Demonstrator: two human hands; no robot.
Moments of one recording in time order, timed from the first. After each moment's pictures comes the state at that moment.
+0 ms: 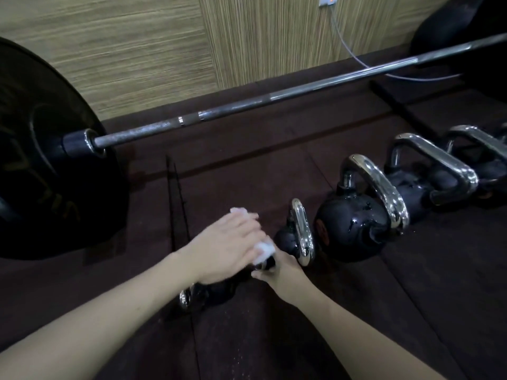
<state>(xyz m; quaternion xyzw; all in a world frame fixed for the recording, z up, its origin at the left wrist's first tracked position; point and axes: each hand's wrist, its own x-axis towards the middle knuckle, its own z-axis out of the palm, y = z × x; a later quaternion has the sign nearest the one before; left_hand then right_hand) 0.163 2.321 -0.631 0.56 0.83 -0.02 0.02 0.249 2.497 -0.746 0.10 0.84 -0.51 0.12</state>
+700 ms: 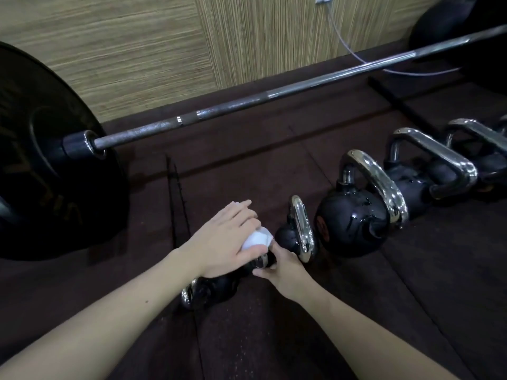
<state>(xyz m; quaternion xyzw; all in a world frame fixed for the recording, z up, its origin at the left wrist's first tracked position) 0.160 2.322 -0.633 0.47 0.88 0.00 0.06 0.251 2.498 -0.742 0.08 0.82 -0.55 0.10</state>
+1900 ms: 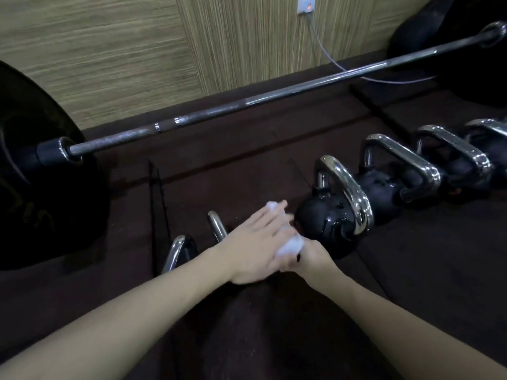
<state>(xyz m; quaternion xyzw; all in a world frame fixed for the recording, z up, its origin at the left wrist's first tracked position) 0.188 2.422 -0.639 0.57 0.82 -0.02 0.04 0.263 2.600 -0.710 0.11 0.91 -0.39 0.09</state>
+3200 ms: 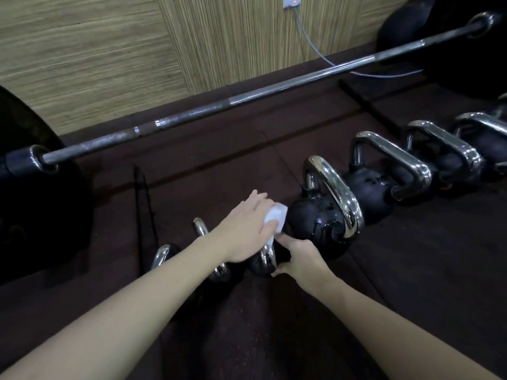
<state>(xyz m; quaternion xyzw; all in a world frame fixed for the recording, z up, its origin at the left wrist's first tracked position) 0.156 2.449 -0.631 0.37 0.89 0.14 0.21 0.254 2.606 -0.723 0.12 0.89 -0.42 0.11</state>
